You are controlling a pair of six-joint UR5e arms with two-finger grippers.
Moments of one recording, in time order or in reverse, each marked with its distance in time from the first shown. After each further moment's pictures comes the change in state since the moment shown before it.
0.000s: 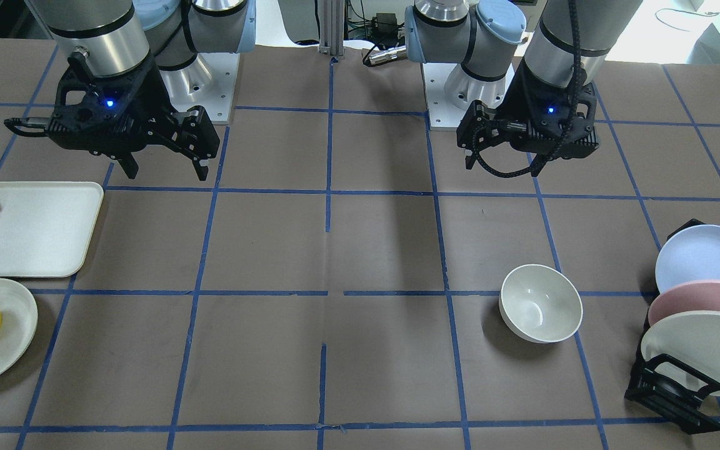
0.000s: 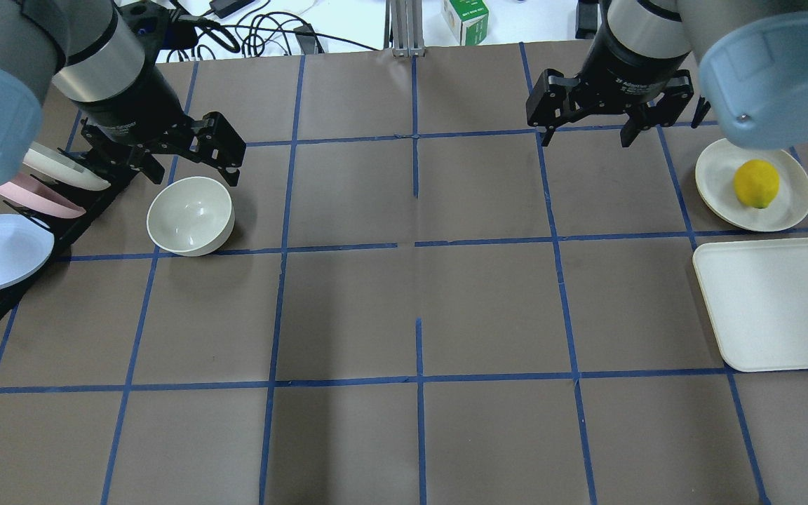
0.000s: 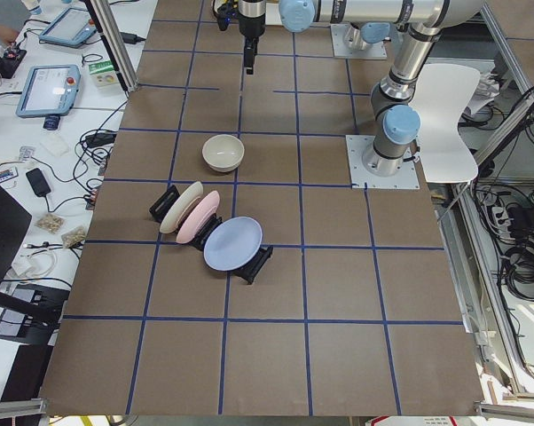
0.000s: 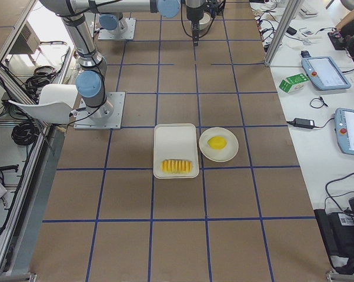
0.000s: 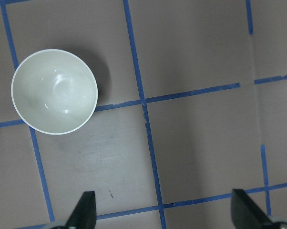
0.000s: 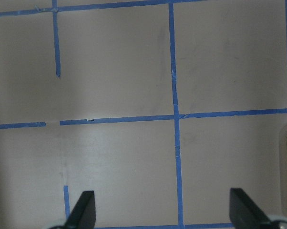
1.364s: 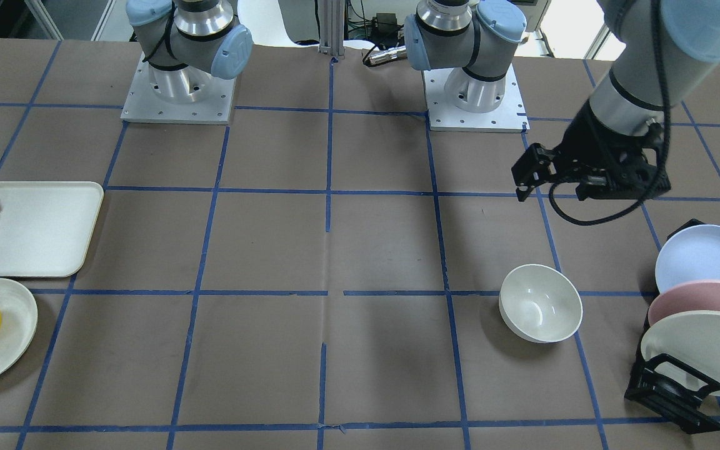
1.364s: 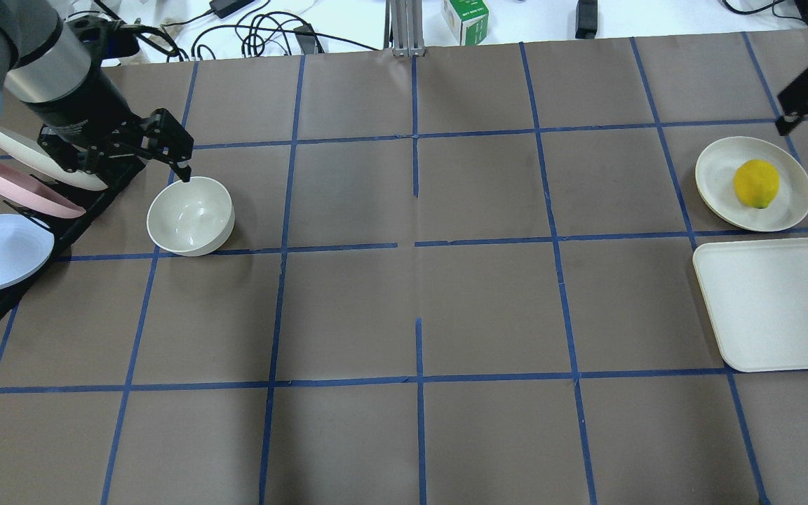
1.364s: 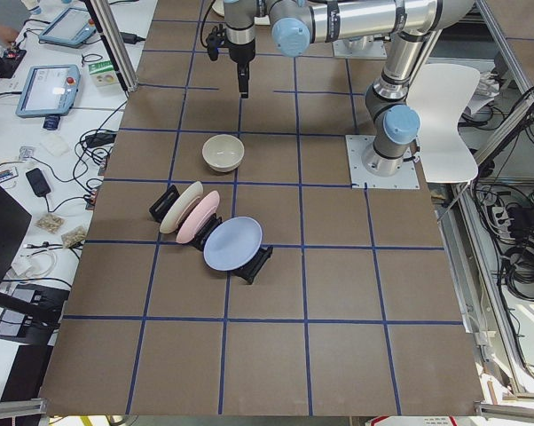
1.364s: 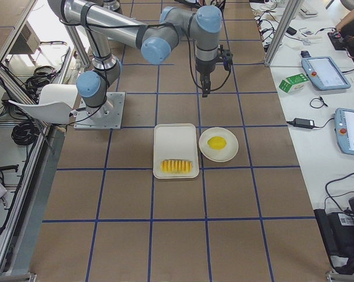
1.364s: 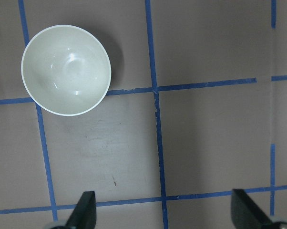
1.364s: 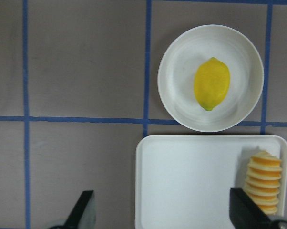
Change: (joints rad) left arm 0.204 -0.083 -0.011 0.047 -0.005 0.027; right arm -0.583 0.072 -0.024 0.004 -0.004 -0.686
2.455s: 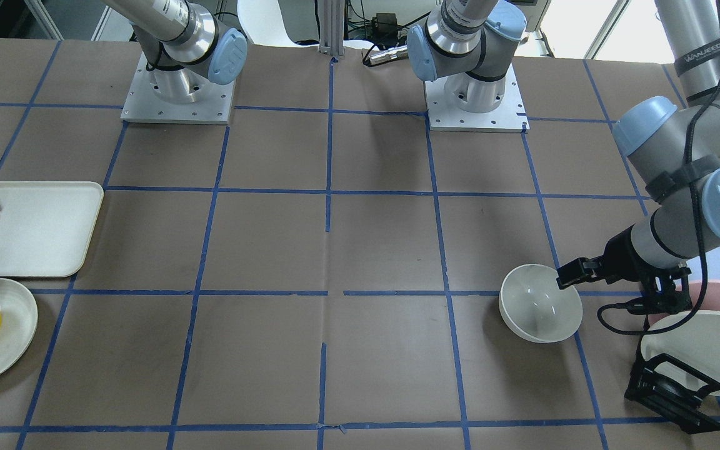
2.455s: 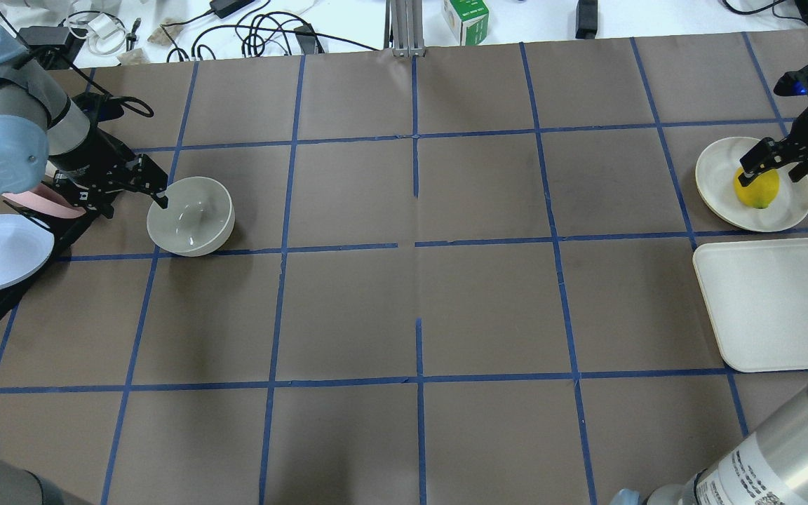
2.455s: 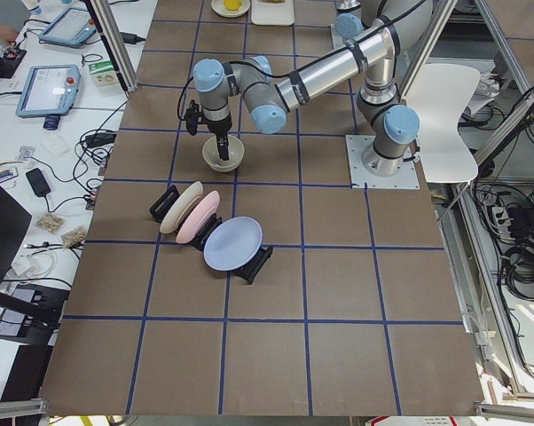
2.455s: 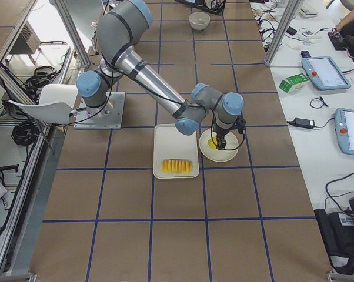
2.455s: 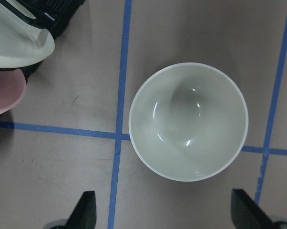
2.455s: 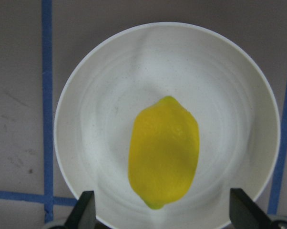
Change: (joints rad) left arm 0.145 -0.295 -0.068 0.271 0.006 0.104; right arm -0.041 0.487 -0.019 -0.349 0.003 -0.069
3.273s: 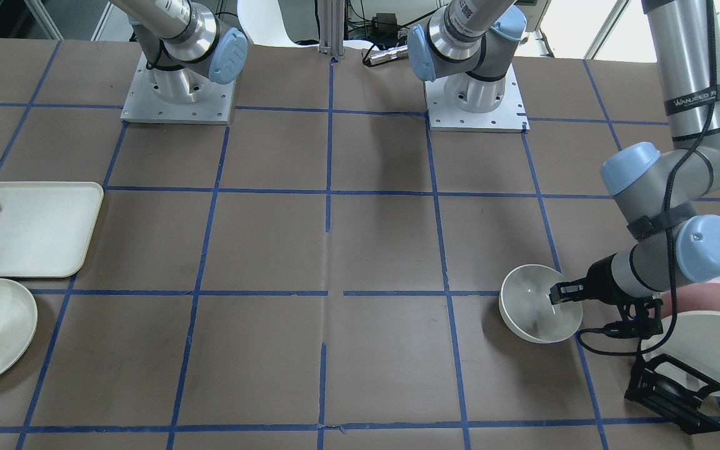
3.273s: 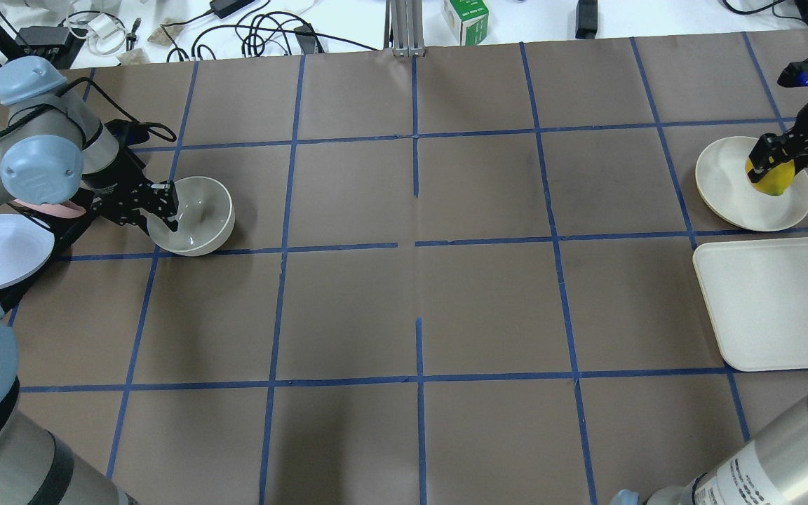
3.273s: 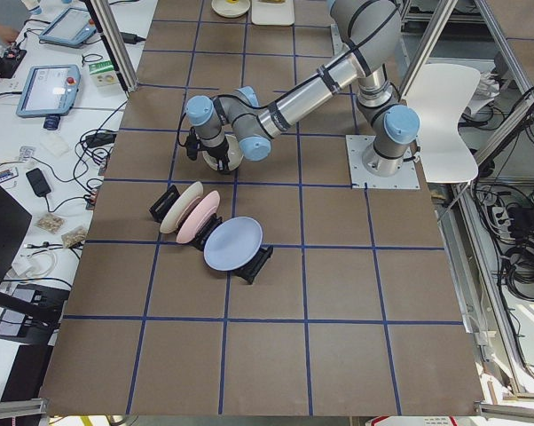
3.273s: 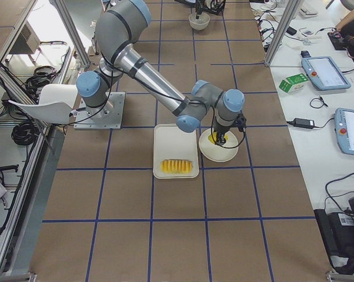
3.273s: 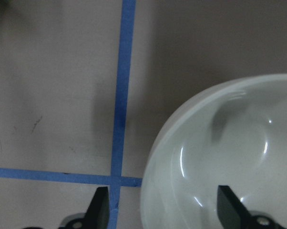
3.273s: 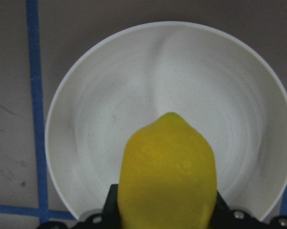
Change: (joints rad) left arm -0.001 -0.108 0.000 0.047 -0.006 0.010; right arm 0.014 -0.104 -0.014 0.106 -0.011 0.034
